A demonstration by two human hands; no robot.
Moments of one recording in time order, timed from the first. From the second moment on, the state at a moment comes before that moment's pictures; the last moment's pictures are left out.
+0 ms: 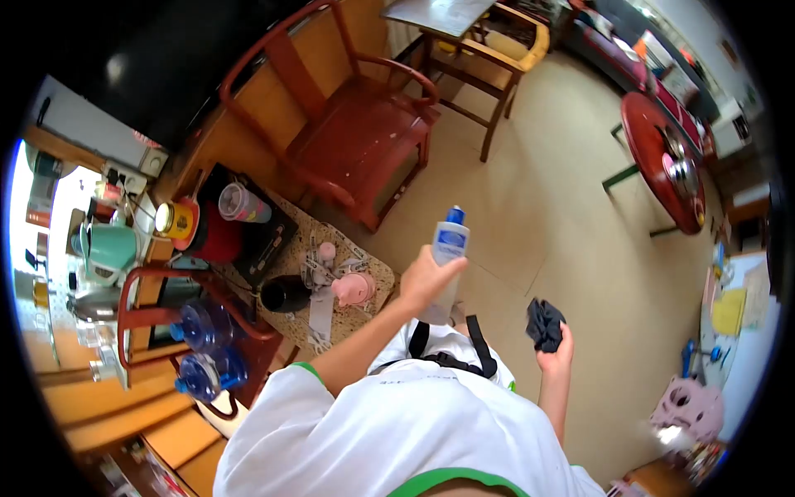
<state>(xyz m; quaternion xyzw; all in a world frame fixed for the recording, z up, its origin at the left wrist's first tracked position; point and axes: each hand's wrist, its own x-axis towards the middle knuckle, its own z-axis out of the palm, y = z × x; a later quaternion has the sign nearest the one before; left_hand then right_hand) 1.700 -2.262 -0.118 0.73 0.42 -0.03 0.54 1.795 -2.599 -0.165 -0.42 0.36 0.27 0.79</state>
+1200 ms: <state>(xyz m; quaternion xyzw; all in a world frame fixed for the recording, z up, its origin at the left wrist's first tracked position) 1.875 -2.055 -0.292 0.37 0.75 0.23 0.49 2.089 -1.944 -0.369 -0.71 -0.57 0.33 0.26</state>
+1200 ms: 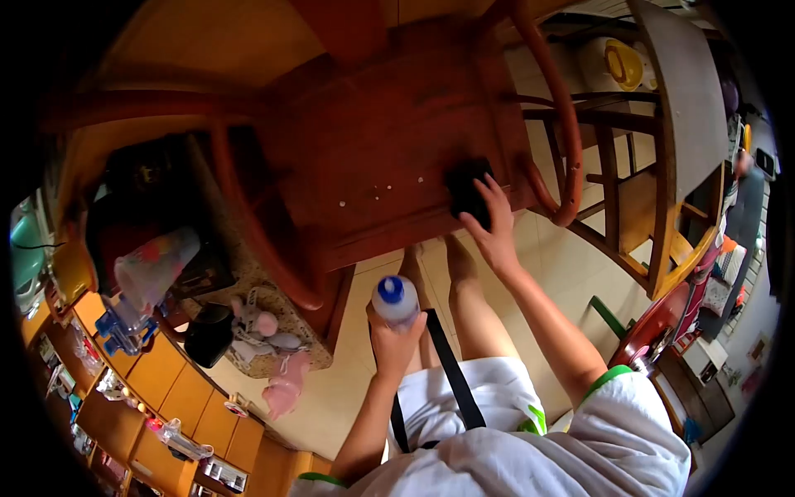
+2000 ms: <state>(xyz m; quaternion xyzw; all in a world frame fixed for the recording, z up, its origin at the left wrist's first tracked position) 1.906 -2.080 -0.291 0.19 0.74 0.33 0.55 2.014 -1.871 -0.480 -0.40 -0.86 0.27 0.14</state>
